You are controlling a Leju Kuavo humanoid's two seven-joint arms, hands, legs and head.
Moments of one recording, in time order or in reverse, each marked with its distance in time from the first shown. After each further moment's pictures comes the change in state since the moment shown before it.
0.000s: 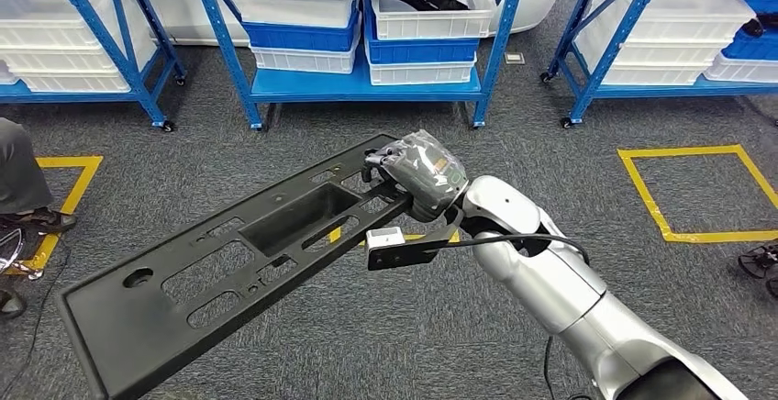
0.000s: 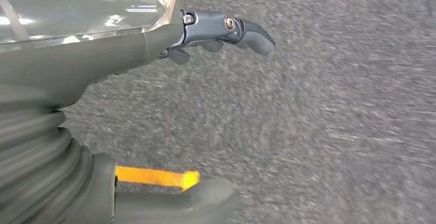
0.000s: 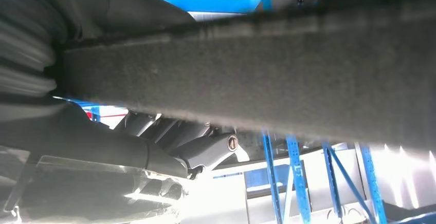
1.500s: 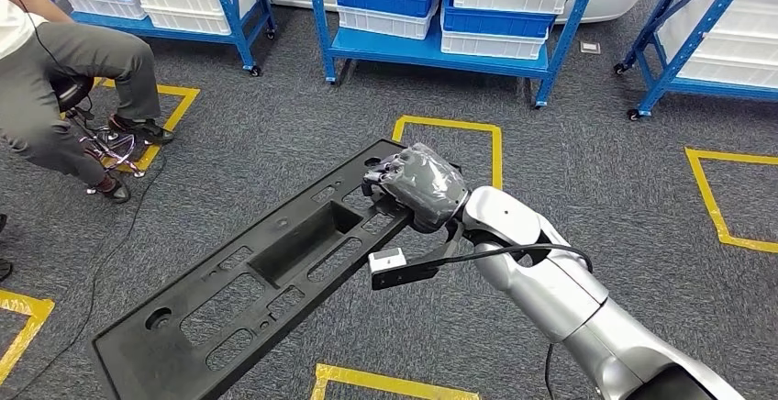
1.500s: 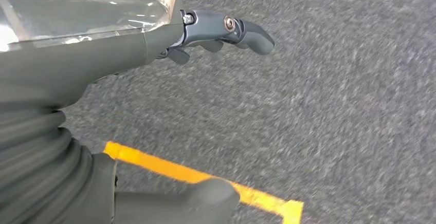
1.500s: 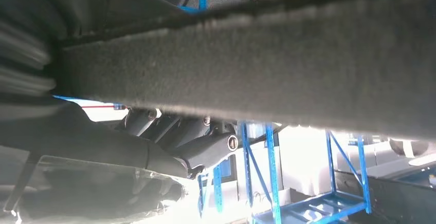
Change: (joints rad) left arm 0.007 -0.002 0.016 0.000 -0.016 0.006 0.015; right arm 0.021 -0.008 0.024 -0.006 0.085 -0.046 -0.041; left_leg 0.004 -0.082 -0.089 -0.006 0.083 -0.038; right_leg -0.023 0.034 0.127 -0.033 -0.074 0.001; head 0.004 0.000
